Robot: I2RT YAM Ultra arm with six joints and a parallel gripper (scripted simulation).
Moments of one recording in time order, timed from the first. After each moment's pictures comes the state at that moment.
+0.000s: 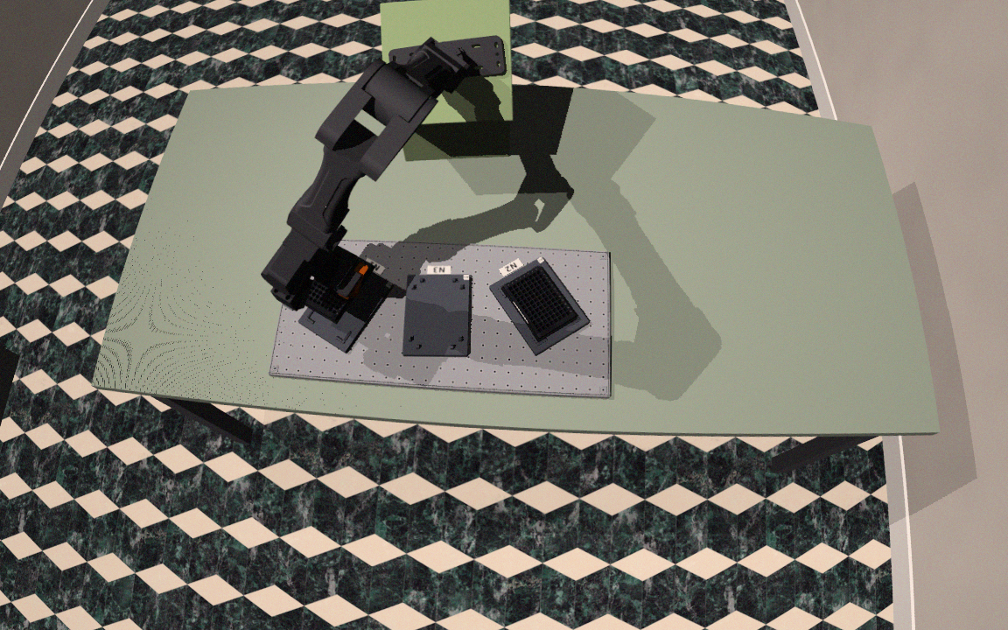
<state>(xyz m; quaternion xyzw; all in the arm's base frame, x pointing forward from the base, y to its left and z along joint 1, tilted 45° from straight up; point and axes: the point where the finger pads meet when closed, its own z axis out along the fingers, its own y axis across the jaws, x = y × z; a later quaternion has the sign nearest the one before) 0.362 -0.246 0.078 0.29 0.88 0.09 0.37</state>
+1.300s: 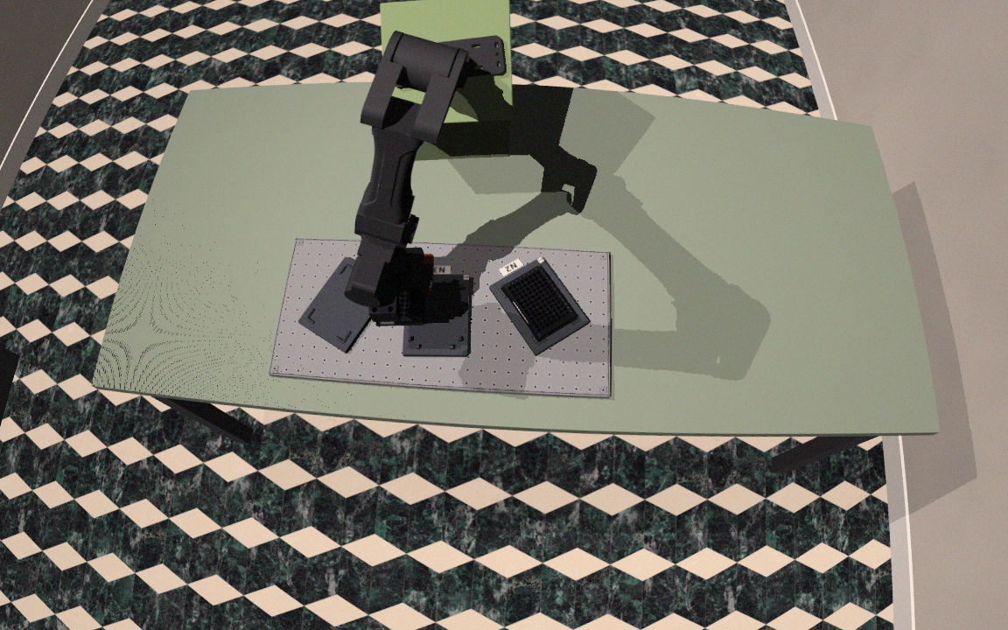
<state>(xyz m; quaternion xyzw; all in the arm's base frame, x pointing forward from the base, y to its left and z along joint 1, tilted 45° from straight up) 0.386 -0.127 0.093 0.04 0.92 0.00 0.38</state>
